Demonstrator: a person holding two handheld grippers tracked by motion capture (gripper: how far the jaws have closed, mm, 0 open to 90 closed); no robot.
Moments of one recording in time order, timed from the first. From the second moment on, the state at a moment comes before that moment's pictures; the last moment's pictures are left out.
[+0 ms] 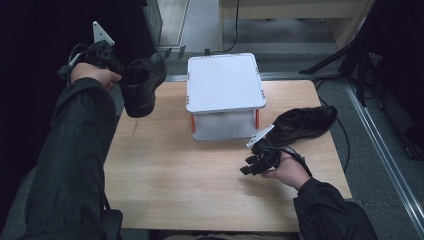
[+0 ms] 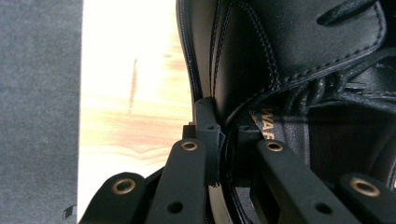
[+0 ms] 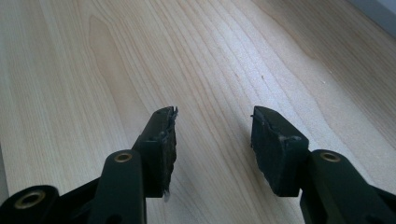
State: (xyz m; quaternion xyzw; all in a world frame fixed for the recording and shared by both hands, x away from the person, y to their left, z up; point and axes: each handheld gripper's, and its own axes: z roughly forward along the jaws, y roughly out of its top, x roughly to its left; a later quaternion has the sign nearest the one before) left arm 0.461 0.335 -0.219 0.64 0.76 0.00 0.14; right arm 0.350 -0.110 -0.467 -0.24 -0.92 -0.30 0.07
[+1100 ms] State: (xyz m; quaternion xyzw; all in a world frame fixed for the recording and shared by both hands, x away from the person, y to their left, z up) left arm 0.529 0.179 -0.215 0.69 0.72 -0.01 0.12; right arm 0.345 -0.128 -0.465 -0.25 -0.91 -0.31 0.07
